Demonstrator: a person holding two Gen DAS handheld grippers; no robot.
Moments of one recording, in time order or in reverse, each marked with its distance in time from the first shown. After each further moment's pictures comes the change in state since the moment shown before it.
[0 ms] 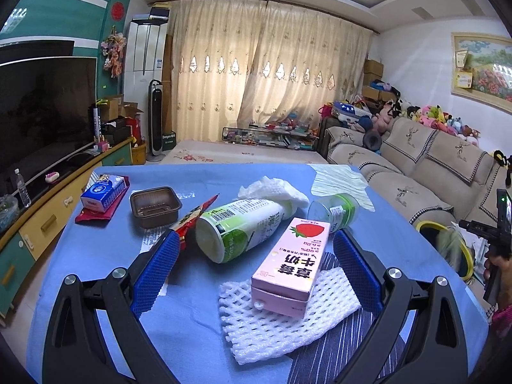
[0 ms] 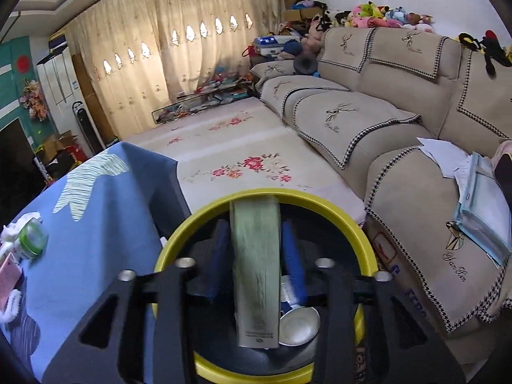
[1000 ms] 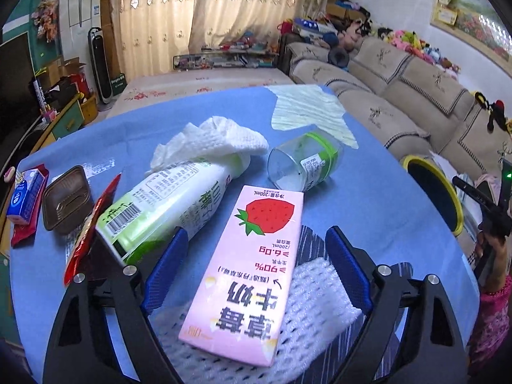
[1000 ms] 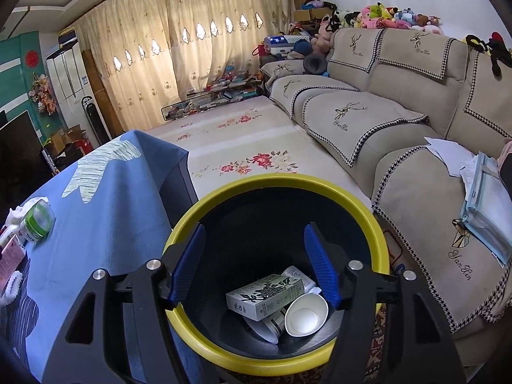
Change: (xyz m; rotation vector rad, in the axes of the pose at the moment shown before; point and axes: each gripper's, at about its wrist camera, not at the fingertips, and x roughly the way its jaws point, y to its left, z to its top) left arm 0.117 -0.042 0.021 0.136 0.412 -0.162; right arm -0.005 0.004 -0.019 -0.024 0.017 0.058
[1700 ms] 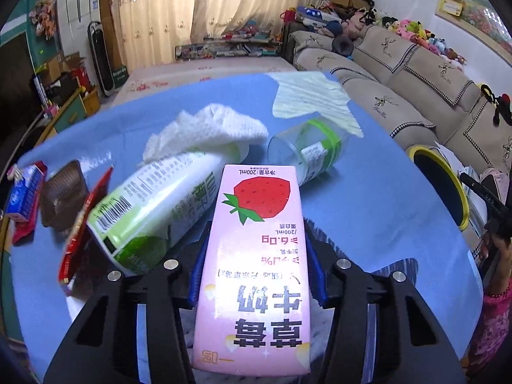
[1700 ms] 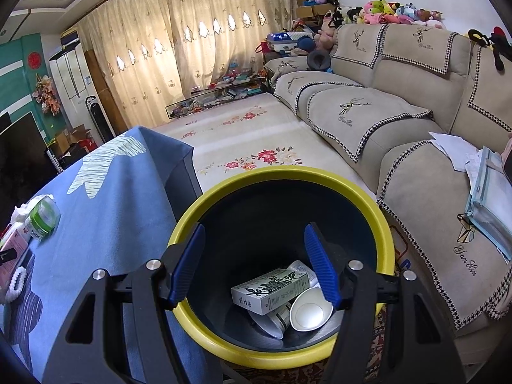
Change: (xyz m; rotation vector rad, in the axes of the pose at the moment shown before) left arm 0.009 -0.009 0.001 0.011 0.034 0.027; right arm -0.005 -0.003 -0.007 0.015 0.007 0.026
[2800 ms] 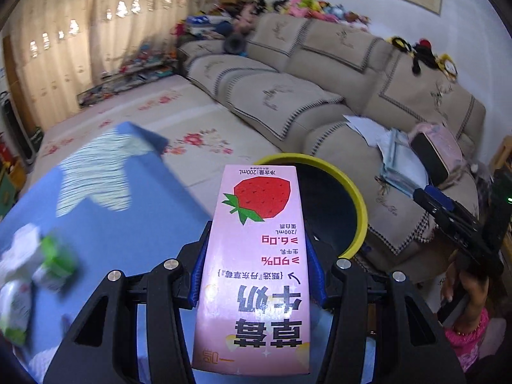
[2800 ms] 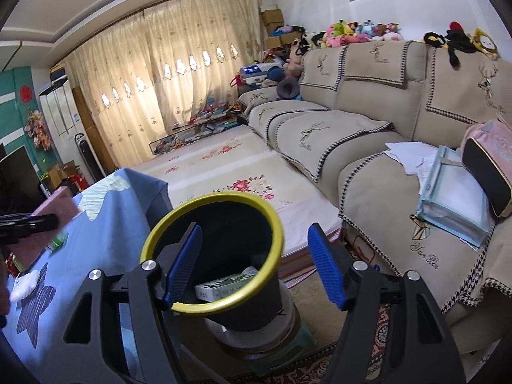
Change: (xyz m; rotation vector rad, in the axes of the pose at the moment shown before) left arm -0.004 -0.288 0.057 0.314 -0.010 -0.277; right arm -0.116 -0.094 -0.020 0.099 -0.150 -0.068
